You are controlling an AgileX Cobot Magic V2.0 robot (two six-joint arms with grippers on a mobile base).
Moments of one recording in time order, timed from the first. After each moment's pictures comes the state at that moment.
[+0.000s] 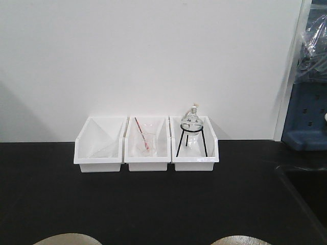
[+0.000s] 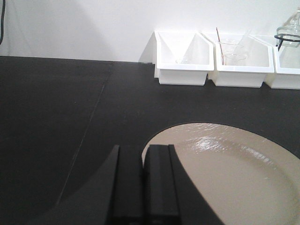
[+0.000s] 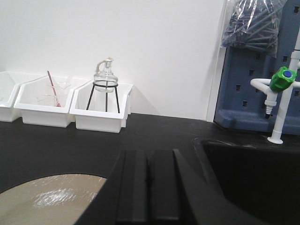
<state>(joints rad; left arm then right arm) 0.03 -0.01 0.03 -0.10 0.20 0.07 0.06 -0.01 0.03 -0.05 0.00 -0.08</state>
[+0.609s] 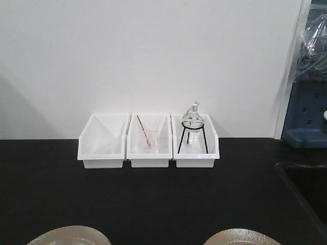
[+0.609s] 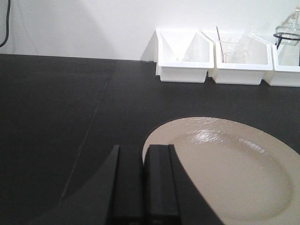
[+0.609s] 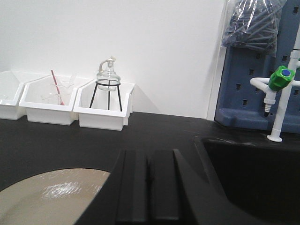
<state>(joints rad) 0.03 -0.01 0.03 -0.10 0.20 0.07 0.06 -0.01 0.03 -0.05 0.00 -0.08</state>
